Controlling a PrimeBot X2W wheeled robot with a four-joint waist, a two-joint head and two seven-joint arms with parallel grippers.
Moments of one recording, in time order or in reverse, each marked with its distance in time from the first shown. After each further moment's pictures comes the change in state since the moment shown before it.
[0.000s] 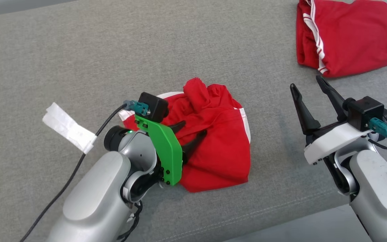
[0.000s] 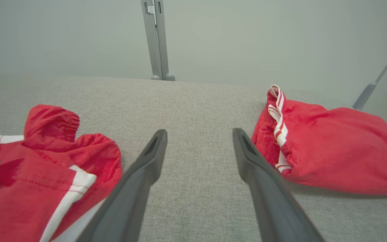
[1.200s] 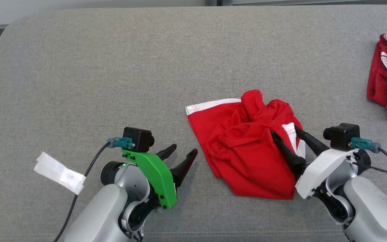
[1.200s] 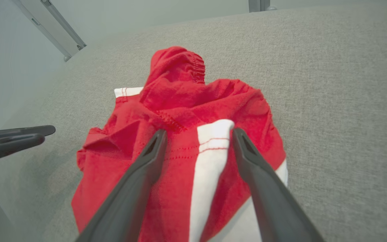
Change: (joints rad) left arm 0.176 -0.007 0.050 0.017 -0.023 0.032 -0.168; right arm 0.103 0.009 0.063 0.033 0.218 0.123 0.188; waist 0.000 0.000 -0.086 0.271
